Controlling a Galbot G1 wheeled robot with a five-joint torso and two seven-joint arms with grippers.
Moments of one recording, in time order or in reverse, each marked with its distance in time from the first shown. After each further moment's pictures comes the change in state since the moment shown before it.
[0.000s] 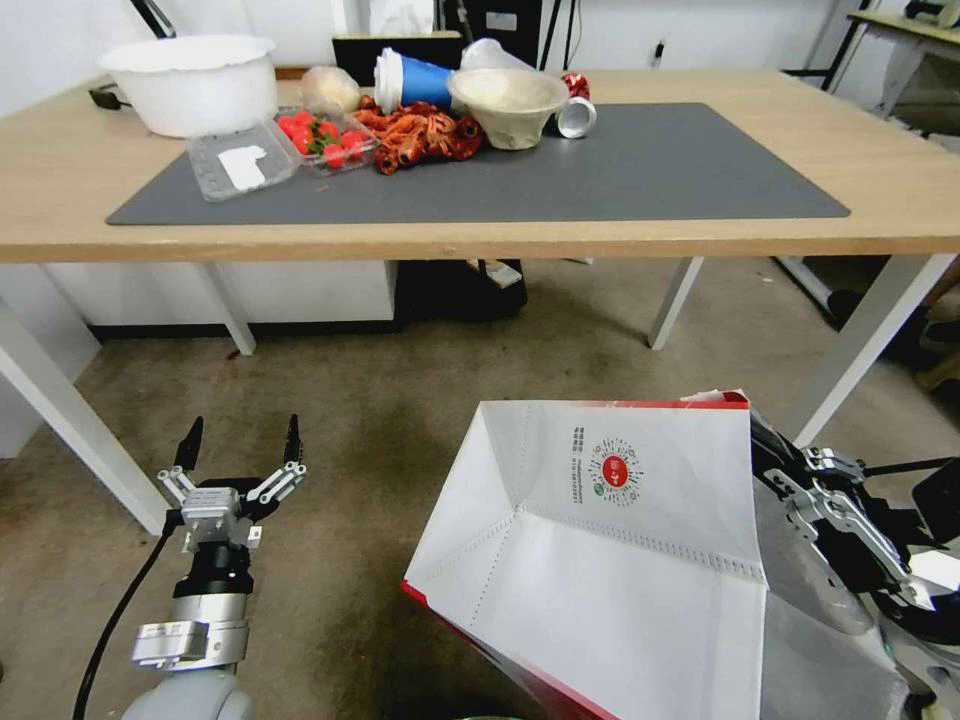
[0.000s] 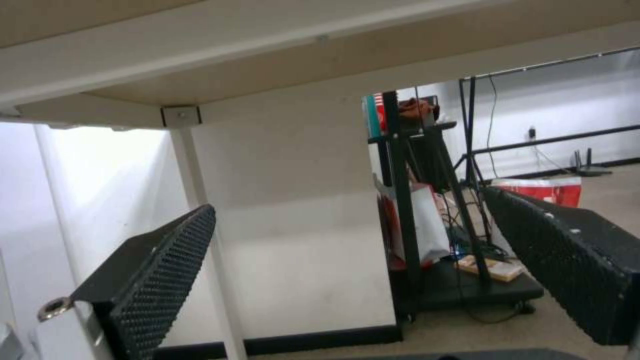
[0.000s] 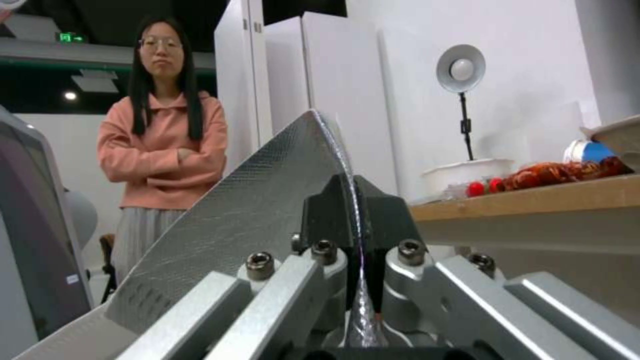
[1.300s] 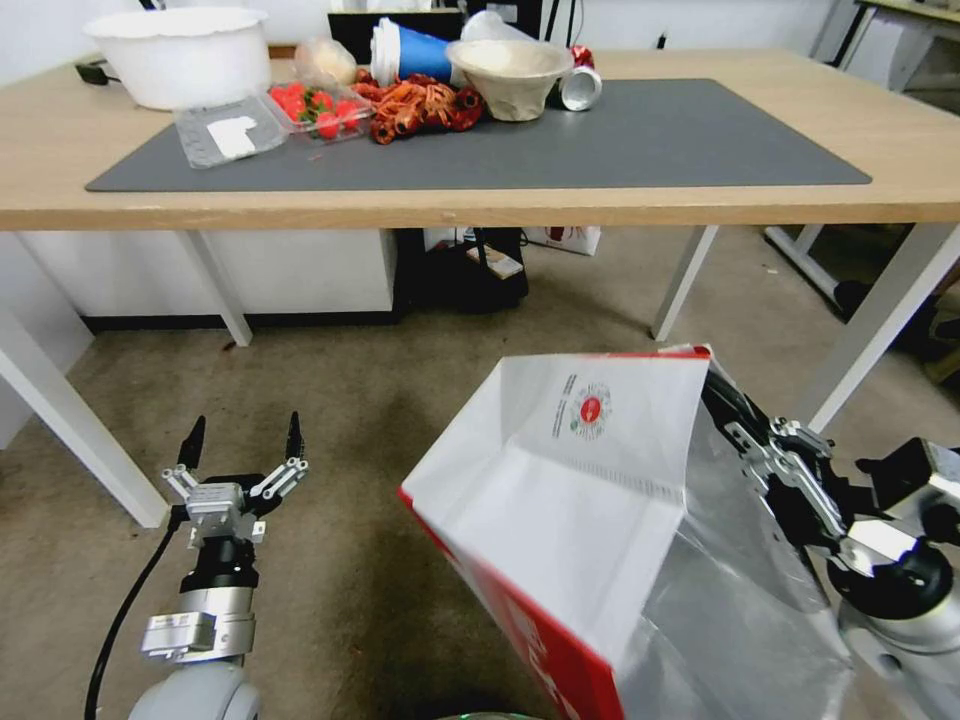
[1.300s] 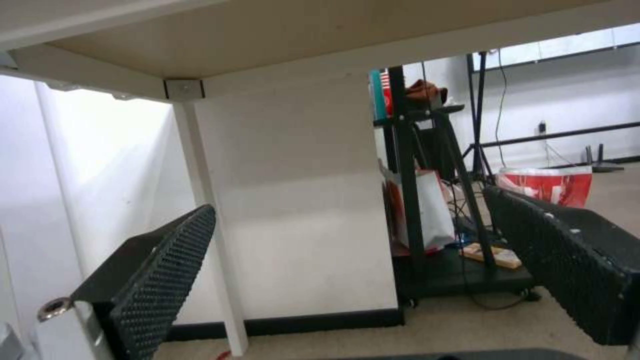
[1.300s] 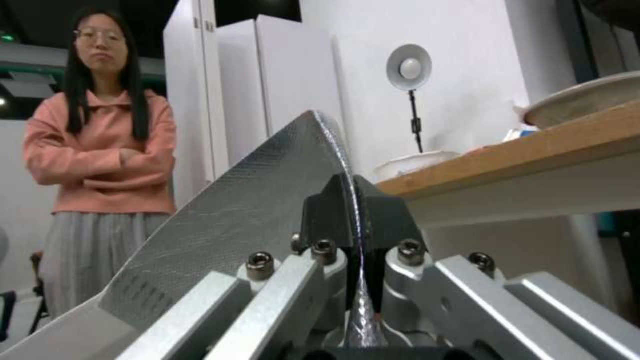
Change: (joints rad) left arm -0.023 0.005 0.019 0.012 -0.001 0.015 -0.038; right arm -0.010 -0.001 -0.073 0.047 -0.030 0.093 0.187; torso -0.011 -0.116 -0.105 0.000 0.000
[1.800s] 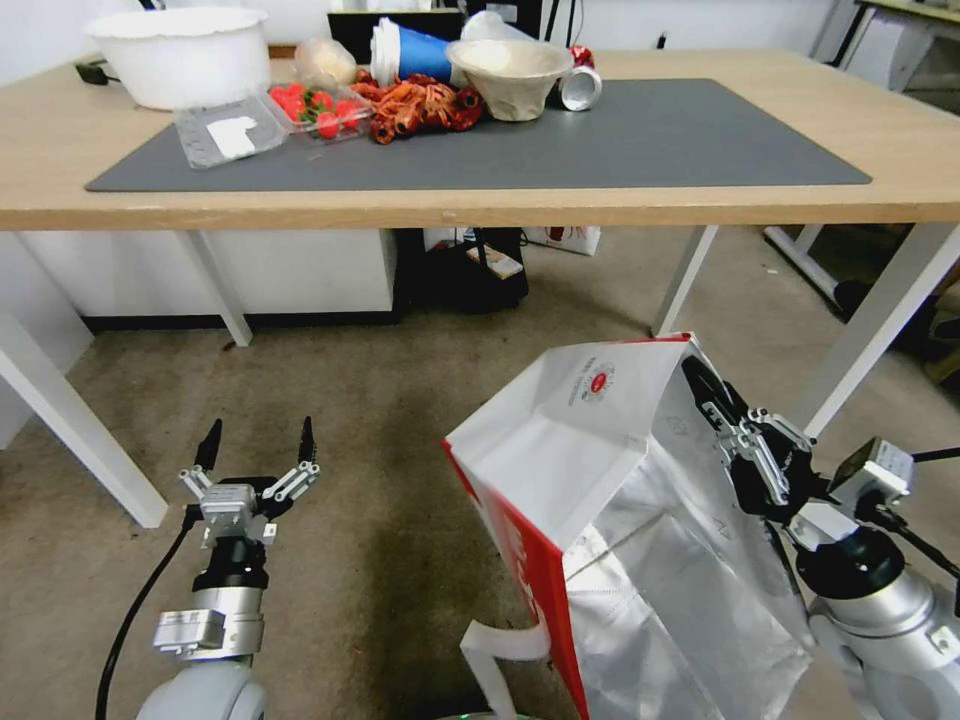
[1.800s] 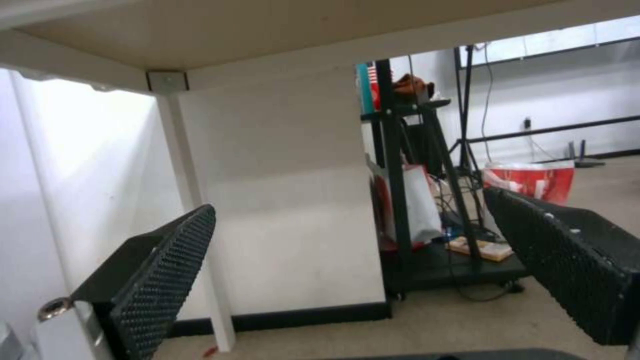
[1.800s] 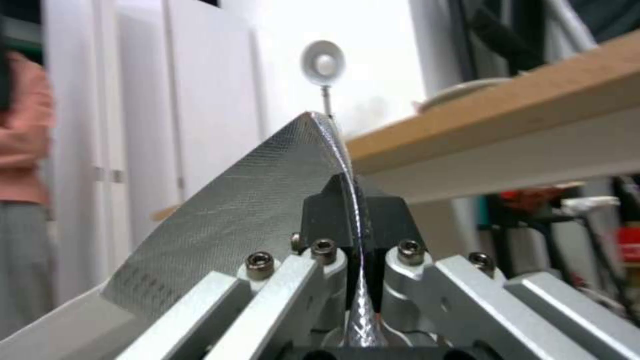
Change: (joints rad) left arm -0.006 0.002 0.004 0.014 -0.005 0.001 0.026; right arm -0.014 0.040 -0.090 0.000 -0.168 0.158 0.202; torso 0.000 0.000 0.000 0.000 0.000
